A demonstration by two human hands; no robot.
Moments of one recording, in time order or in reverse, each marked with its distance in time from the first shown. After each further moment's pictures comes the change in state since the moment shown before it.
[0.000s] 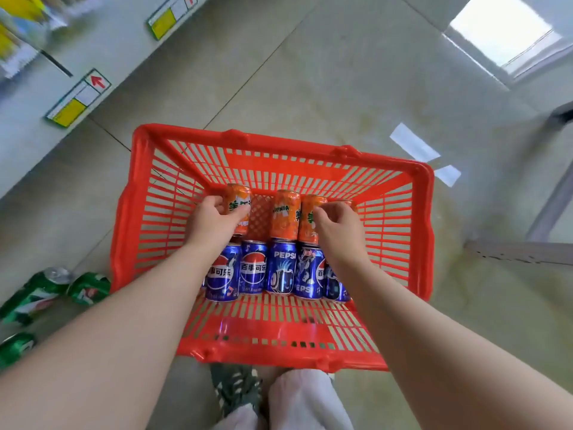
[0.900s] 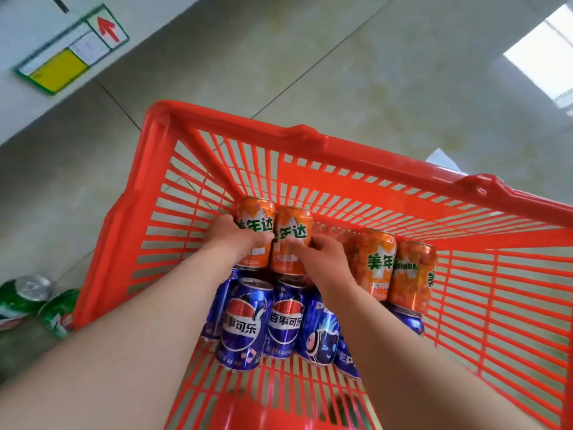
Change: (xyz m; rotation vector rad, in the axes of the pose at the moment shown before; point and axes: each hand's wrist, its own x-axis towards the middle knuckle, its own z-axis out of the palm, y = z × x) left_hand 0.117 -0.057 0.024 -0.096 -0.078 -0.283; right_hand 0.090 0.039 0.146 0.072 -0.355 0.146
